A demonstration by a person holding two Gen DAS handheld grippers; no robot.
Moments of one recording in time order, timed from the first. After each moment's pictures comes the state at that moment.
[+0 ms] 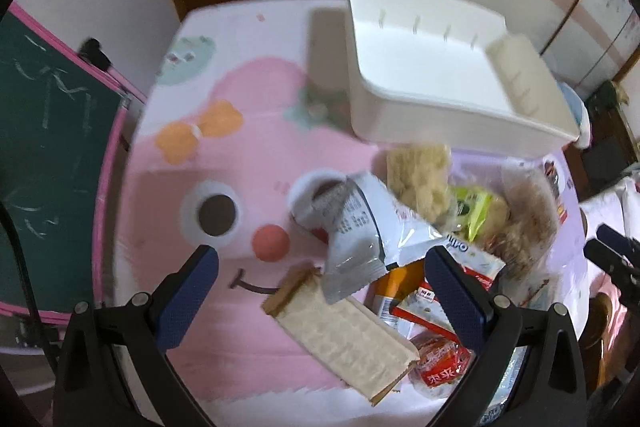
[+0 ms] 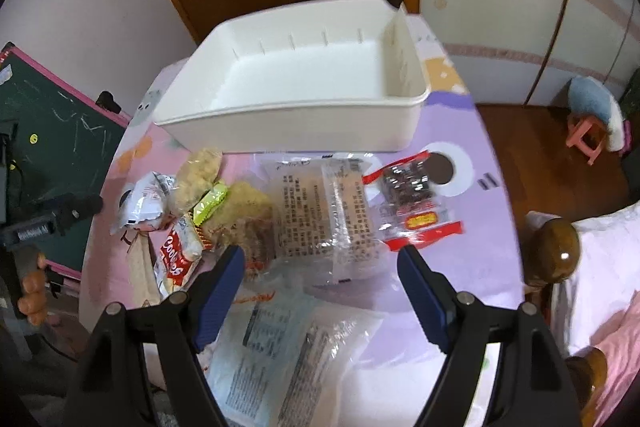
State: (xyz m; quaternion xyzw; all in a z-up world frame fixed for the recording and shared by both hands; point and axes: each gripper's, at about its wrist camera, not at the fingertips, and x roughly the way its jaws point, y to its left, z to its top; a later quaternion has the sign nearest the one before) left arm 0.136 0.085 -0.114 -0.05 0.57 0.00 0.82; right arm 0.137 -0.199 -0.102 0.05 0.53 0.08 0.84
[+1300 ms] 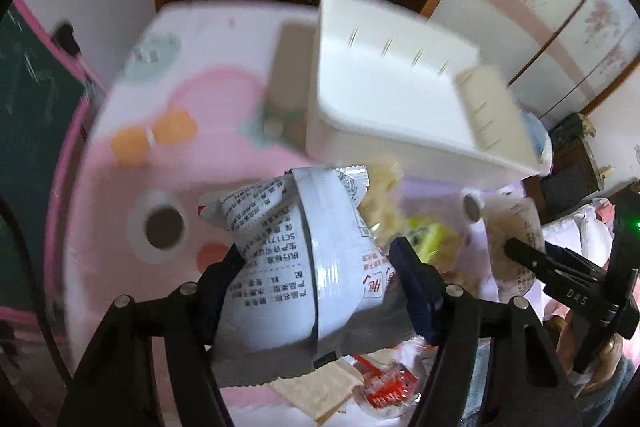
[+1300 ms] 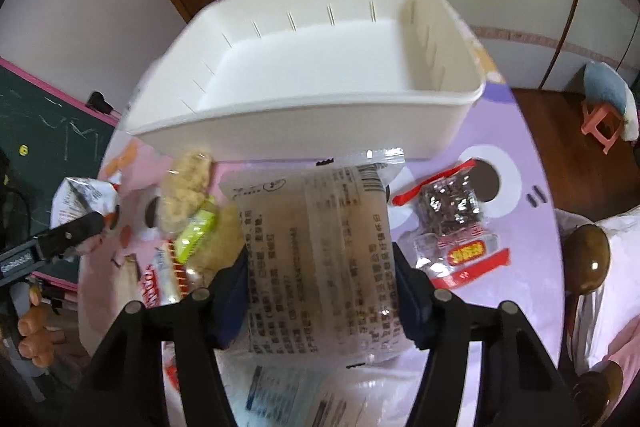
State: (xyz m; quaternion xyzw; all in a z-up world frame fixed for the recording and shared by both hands) left arm 0.167 0.063 -0.096 -0.12 0.52 -0.04 0.85; right arm 0.177 -0.186 -0.127 0.07 0.54 0.09 0.83
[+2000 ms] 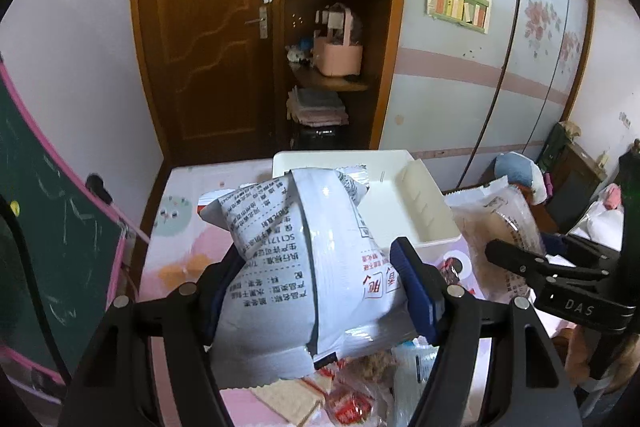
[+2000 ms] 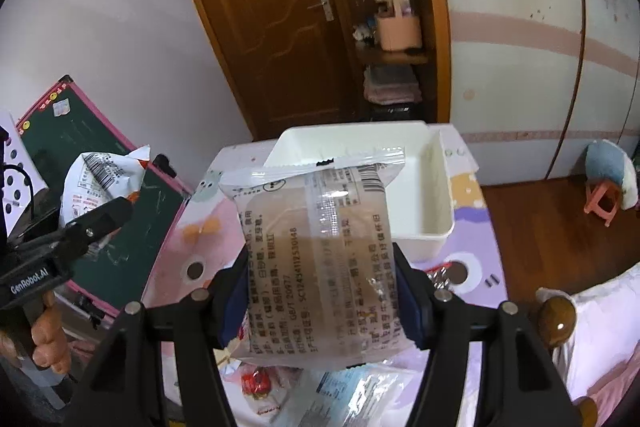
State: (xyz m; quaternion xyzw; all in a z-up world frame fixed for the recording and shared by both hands) left arm 0.097 0.013 0.078 -0.01 0.35 -0.05 0.94; right arm 0.122 -0.182 0.022 0.05 0.39 0.13 0.91
